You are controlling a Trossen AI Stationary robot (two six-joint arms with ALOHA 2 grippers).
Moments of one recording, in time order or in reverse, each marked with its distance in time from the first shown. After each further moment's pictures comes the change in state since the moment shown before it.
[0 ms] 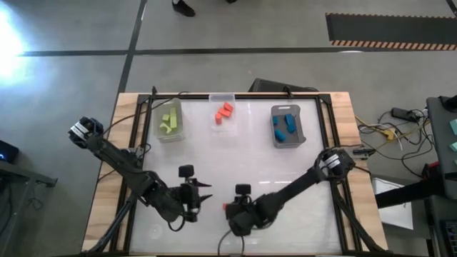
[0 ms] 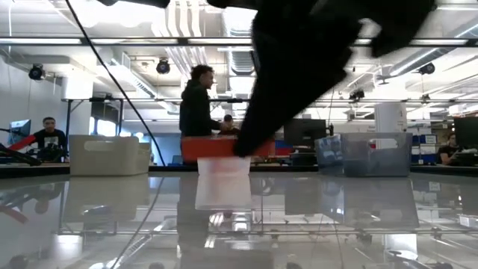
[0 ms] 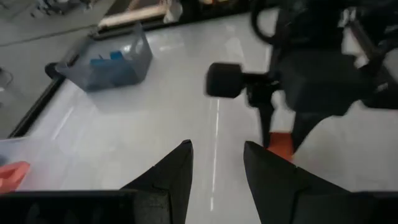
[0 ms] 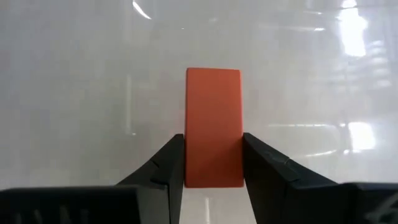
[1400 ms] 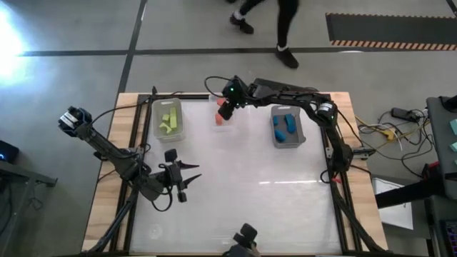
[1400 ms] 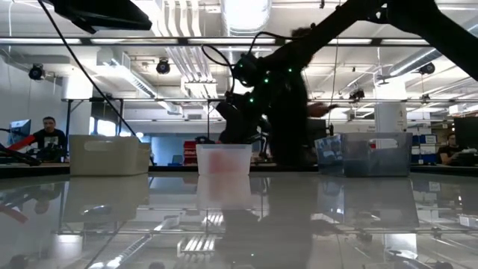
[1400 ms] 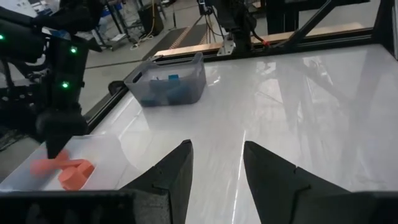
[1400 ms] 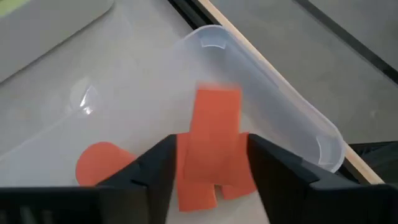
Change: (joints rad) left arm 0.025 -0.324 -0.383 0.320 -0.167 0.135; right arm -1.041 -0.022 0.006 0.366 -0.396 -0.348
